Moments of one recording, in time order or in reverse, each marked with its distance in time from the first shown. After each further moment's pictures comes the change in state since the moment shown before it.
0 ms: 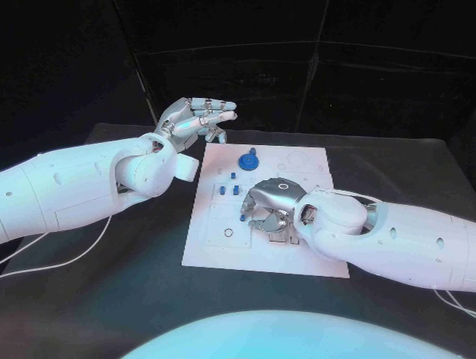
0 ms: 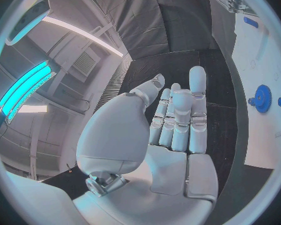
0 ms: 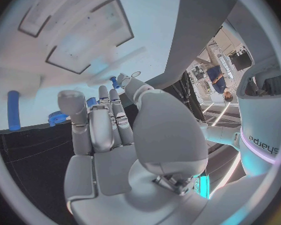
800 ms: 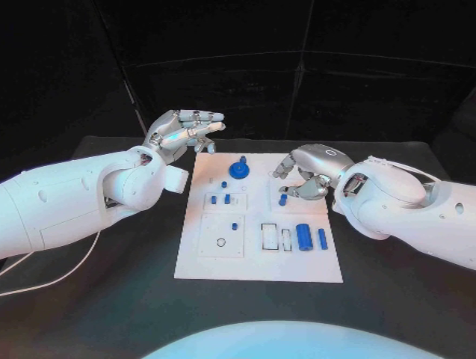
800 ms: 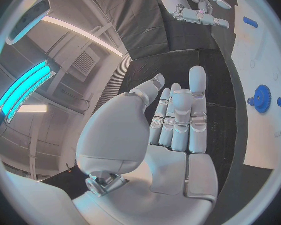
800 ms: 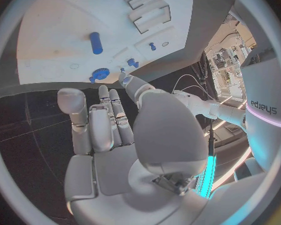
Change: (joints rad) left arm -0.001 0.003 0.000 -0.003 0.000 0.003 -0.002; left_hand 0.000 0.000 0.000 0.000 0.000 0.000 0.000 0.000 0.000 -0.004 0.004 0.000 0.000 0.000 0.000 0.000 0.000 0.000 0.000 0.000 0.000 0.000; right arm 0.087 -0.248 0.076 0.099 0.087 -0.065 -0.030; right_hand -0.004 -0.004 -0.040 0.002 0.006 -0.048 -0.002 0.000 -0.003 -0.009 -0.009 0.020 -0.004 0.000 0.000 0.000 0.001 0.000 -0.003 -0.003 -0.008 -0.013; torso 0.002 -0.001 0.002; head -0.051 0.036
